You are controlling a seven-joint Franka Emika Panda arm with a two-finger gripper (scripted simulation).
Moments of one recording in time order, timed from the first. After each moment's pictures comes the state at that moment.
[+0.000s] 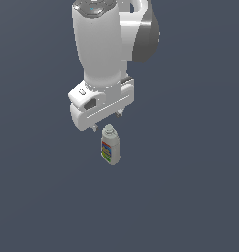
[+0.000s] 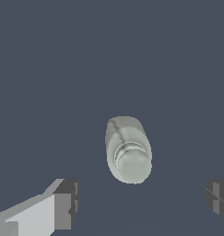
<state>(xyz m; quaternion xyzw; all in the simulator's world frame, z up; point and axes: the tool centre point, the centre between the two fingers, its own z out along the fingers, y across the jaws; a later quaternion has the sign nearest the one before) 0.024 -0.039 0.282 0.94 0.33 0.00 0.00</state>
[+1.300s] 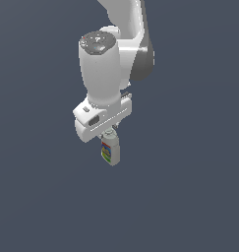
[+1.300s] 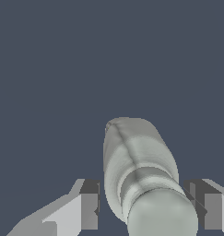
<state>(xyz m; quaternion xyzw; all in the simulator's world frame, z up) 0.028 -0.040 0.232 0.94 0.35 0.00 0.00</state>
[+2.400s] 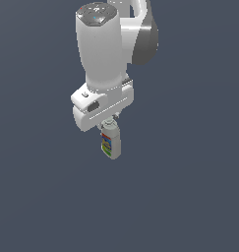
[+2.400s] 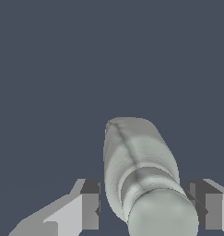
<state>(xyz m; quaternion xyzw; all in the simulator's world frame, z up) 0.015 -0.037 0.271 0.94 0.35 -0.01 0.00</state>
